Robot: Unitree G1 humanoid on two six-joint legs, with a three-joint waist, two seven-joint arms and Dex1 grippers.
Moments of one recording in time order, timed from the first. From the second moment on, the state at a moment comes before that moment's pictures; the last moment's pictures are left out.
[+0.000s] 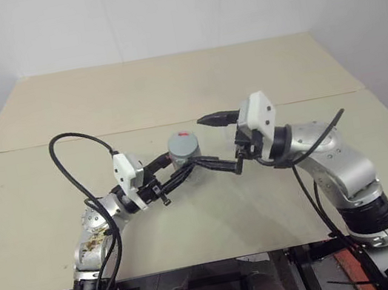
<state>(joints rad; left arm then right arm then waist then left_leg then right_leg) -0.28 0.38 0.01 -0.12 -0.48 0.09 -0.93 -0.57 -0.48 0.15 -0.33 0.37 0.40 0.82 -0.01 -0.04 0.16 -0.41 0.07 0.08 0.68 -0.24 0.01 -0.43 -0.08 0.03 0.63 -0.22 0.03</state>
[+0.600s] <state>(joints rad) -0.27 0.37 0.00 -0.09 -0.47 0.05 -0.95 -0.55 -0.51 0.15 -0.39 0.43 0.42 0.89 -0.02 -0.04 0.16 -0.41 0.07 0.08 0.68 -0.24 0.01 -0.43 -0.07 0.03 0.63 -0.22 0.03</state>
